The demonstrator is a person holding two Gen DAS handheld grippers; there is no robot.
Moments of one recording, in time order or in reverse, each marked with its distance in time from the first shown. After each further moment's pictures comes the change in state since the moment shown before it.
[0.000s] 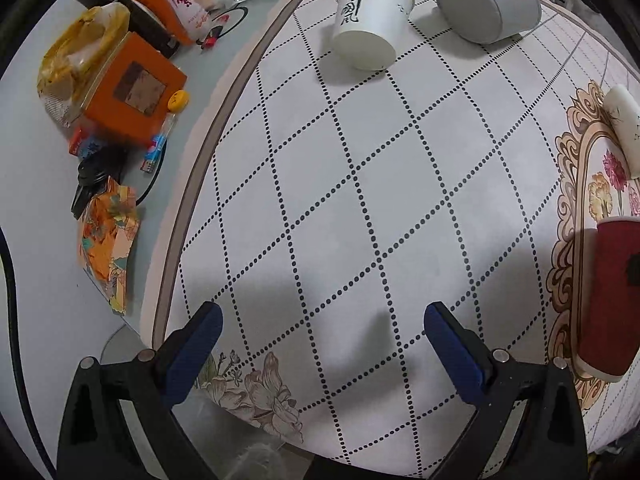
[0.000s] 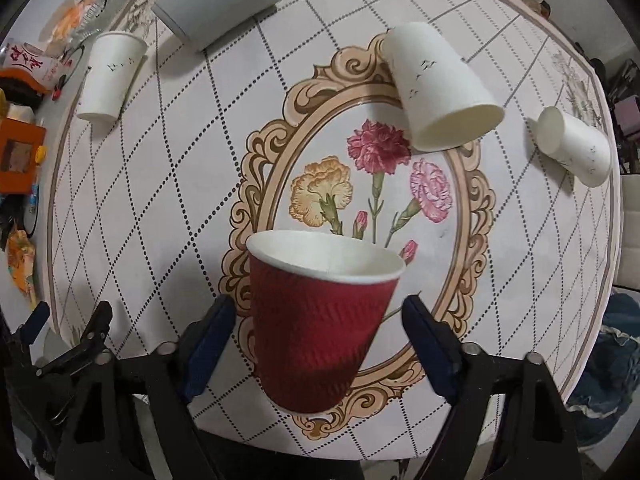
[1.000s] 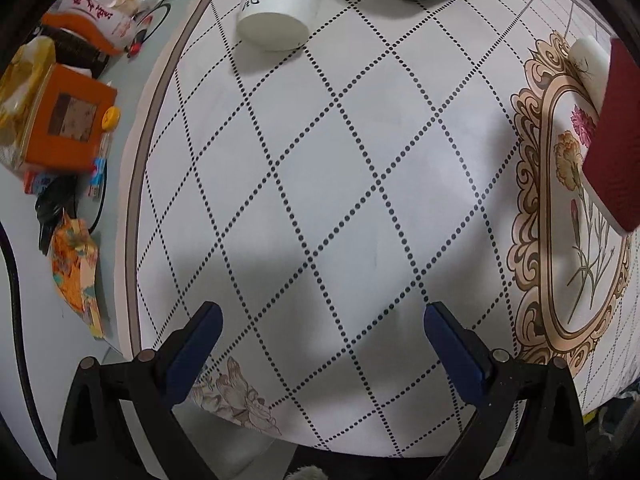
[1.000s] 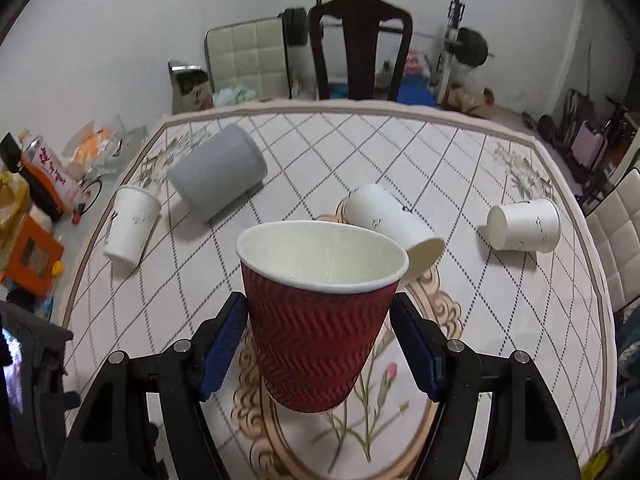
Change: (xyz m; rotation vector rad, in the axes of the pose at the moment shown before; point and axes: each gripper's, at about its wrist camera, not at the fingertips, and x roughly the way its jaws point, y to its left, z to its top) left arm 0.017 -0.031 0.029 0.154 0.129 -0.100; right arm -0.055 0.009 -0.017 0.128 -0.660 -0.023
